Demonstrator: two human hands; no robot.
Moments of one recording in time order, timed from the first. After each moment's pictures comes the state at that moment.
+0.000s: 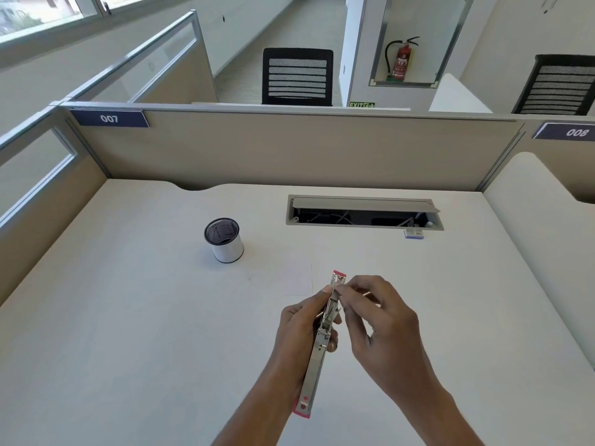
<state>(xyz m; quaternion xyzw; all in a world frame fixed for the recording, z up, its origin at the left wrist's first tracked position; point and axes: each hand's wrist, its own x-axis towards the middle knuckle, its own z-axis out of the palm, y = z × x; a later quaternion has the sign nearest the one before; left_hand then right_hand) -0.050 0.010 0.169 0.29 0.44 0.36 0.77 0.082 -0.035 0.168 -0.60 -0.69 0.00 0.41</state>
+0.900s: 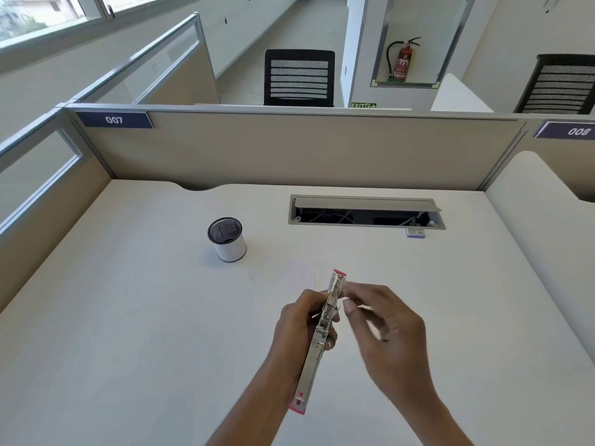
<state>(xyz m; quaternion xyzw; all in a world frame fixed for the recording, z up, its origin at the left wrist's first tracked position) -0.057 0.009 0.167 0.28 0.44 0.35 0.78 0.067 -0.047 0.169 -0.62 -0.54 0.18 0.54</state>
